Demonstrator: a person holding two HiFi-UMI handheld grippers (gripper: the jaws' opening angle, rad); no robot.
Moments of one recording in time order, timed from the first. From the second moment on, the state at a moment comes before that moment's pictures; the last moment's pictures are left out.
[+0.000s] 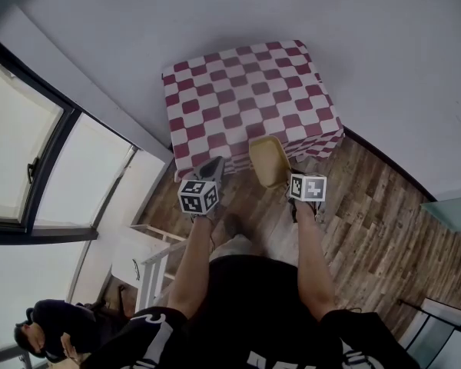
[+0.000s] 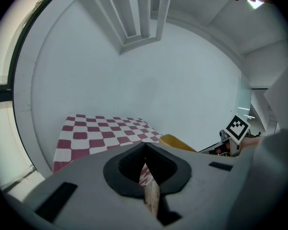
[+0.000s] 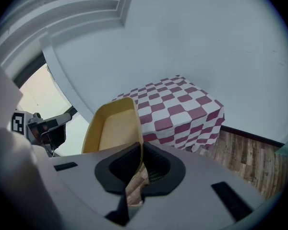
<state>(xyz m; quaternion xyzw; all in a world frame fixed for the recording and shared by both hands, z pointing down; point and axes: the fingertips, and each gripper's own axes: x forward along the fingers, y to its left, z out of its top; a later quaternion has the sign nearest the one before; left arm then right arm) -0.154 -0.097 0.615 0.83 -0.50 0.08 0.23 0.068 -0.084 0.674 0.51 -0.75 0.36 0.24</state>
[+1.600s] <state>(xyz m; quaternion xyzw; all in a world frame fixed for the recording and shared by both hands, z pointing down) -0.251 -0.194 0.601 0.82 -0.52 0.06 0.22 -0.036 -0.203 0.658 0.48 -0.77 0.33 0.26</state>
